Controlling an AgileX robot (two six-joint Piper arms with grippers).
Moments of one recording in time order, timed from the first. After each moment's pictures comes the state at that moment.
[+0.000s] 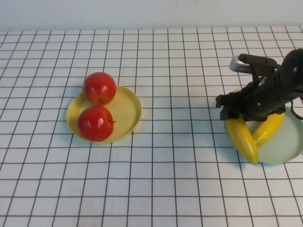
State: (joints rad) right arm 0.30 1.85 -1.27 0.32 0.59 0.04; left arm -0.09 -0.01 0.03 0.04 0.37 -0.02
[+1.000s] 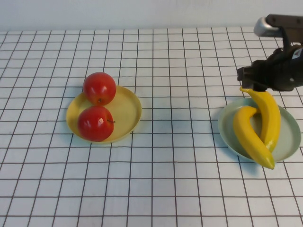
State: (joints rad) right arm 0.28 1.60 -1.24 0.19 0.60 0.05; left arm -0.09 -0.01 0.03 0.04 0.37 -0.02
